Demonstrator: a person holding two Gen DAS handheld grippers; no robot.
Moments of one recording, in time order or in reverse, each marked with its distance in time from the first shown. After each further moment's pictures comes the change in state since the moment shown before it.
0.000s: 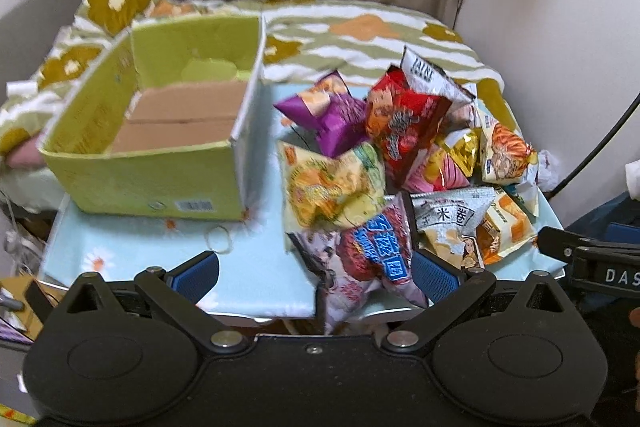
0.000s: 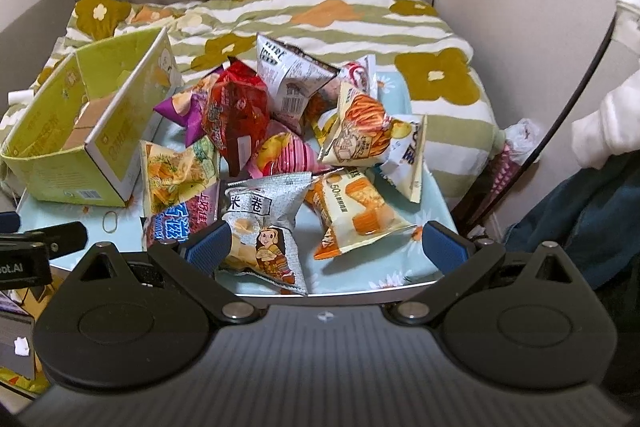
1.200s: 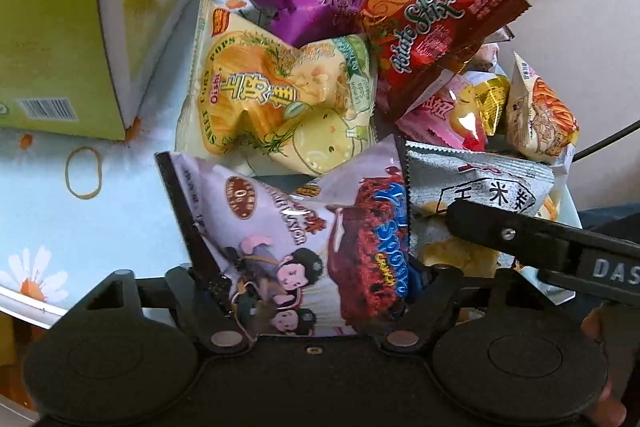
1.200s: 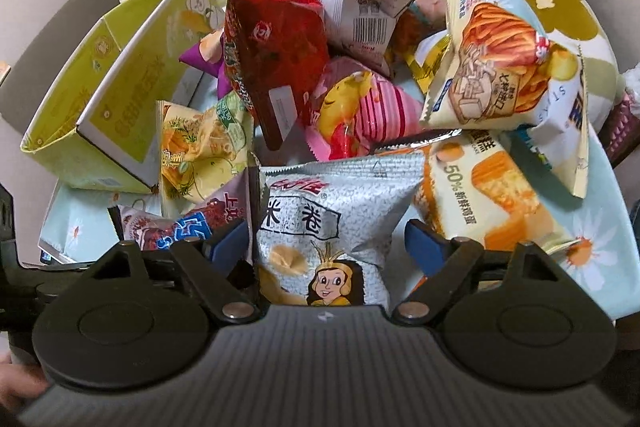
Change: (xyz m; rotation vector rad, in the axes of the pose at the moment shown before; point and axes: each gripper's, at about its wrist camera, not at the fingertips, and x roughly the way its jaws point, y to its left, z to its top) left arm 0.141 0.000 -0.009 -0.138 0.203 -0.204; right arm 0.139 0.008 0.007 0.041 0.182 0.313
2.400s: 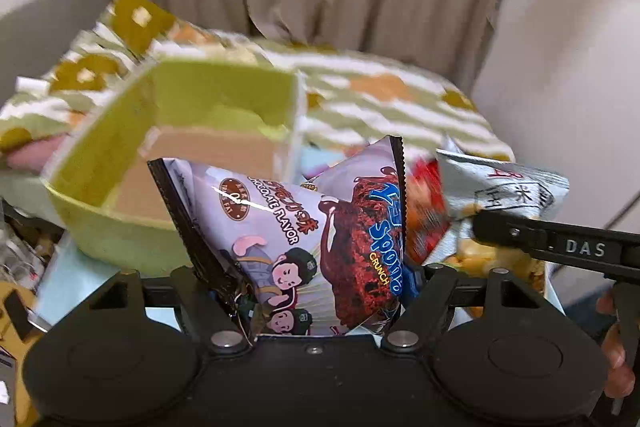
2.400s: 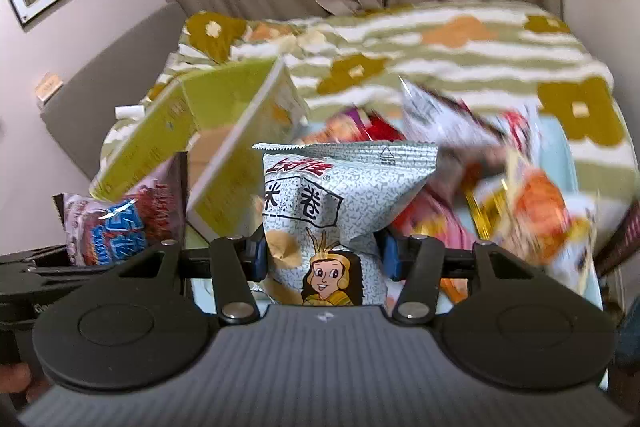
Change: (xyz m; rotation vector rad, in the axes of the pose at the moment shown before) left arm -0.157 0.015 0.033 0.025 -0.390 0.170; right arm -0.071 0.067 0.058 -0.140 -0.213 0.093
